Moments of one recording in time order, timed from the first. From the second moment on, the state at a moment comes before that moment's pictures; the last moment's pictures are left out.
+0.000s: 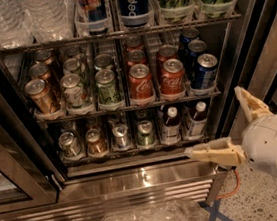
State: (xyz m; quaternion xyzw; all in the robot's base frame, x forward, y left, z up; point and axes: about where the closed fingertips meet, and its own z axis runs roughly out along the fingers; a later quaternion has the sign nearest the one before) arm 0.422 -0.157 0.882 -0.34 0.72 0.07 0.60
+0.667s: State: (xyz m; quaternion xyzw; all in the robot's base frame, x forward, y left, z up) arm 0.441 -0.131 0.874 -0.31 0.71 0.10 0.63
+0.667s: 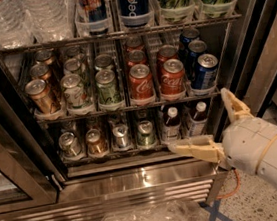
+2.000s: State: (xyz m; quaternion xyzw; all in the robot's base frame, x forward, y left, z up) arm 0.466 -0.070 0.869 -0.26 0.69 0.18 0.65
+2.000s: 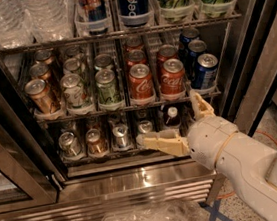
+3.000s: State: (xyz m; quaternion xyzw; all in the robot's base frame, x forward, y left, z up) arm 0.503 -0.062 0.859 -0.23 0.69 0.19 0.66
